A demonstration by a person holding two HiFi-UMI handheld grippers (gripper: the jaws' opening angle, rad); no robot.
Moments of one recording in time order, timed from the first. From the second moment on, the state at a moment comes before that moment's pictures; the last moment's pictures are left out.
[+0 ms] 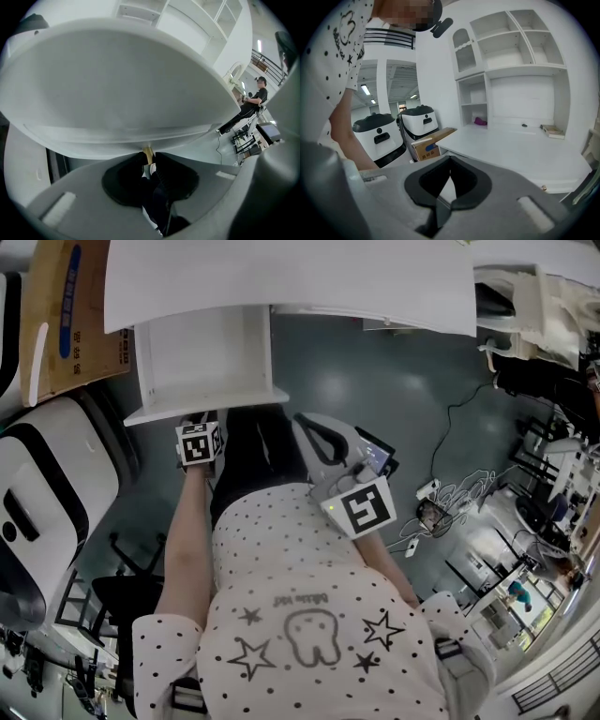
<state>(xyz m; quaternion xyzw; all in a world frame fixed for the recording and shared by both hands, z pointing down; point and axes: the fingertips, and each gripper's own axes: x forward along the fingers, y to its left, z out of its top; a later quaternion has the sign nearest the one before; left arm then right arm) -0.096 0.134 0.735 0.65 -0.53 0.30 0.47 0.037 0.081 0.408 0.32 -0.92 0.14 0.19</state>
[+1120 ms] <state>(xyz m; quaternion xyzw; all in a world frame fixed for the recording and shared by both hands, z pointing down) -0.110 0.076 0.734 0.64 -0.55 0.29 0.46 0.046 0.038 0.407 0.34 -0.91 0.13 0.20</state>
